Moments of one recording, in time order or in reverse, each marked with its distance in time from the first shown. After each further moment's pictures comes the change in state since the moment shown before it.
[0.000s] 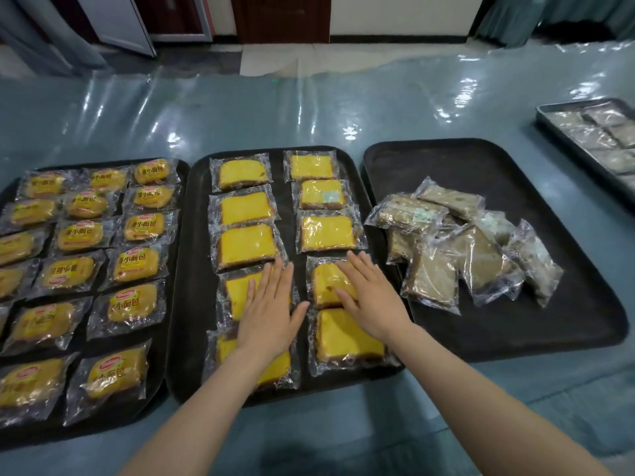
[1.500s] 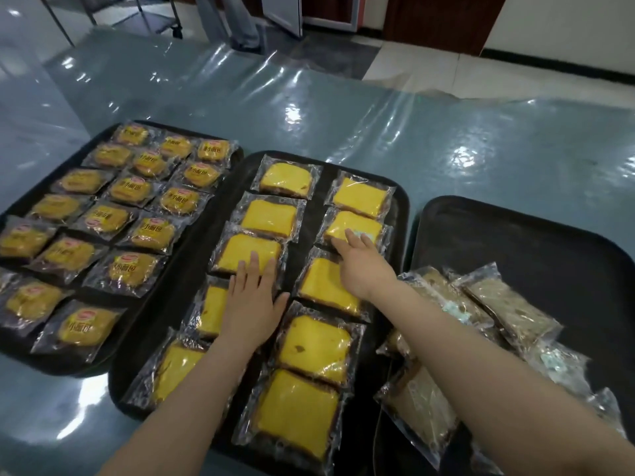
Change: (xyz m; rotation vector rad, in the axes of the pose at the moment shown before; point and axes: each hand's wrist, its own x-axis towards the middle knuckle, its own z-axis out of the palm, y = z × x) left_hand 0.079 0.020 0.012 0.044 0.027 -0.548; right_hand 0.194 0.037 -0.037 -0.164 -0.415 -0.264
